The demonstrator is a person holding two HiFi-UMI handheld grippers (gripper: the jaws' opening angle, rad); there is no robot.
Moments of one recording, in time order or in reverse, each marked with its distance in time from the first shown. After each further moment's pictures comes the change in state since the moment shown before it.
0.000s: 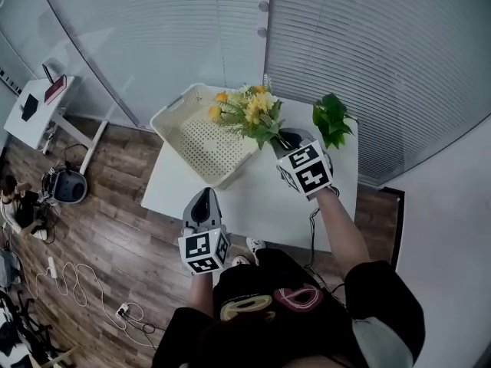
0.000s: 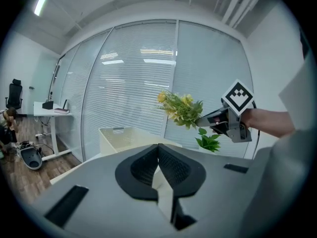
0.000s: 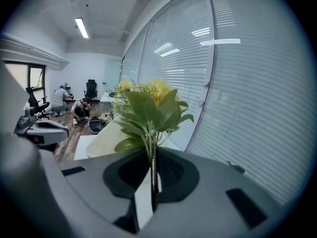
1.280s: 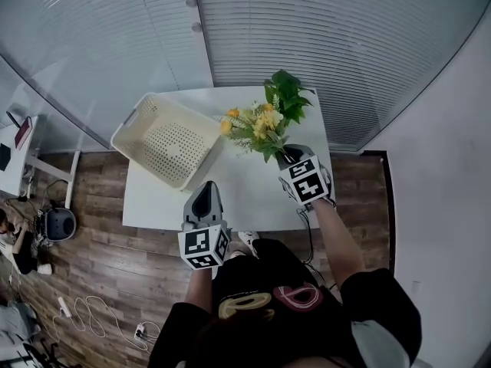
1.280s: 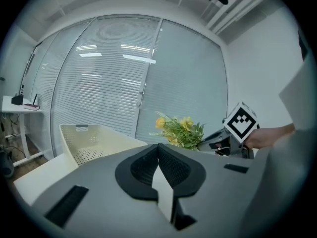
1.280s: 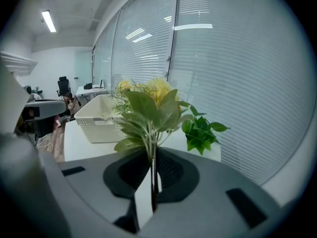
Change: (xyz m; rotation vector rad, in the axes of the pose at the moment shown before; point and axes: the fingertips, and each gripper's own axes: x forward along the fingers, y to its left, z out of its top) left arm 0.023 -0.103 -0.018 0.058 0.016 -0.282; right arm -0.076 -0.042 -0.153 0.209 0.167 -0.217
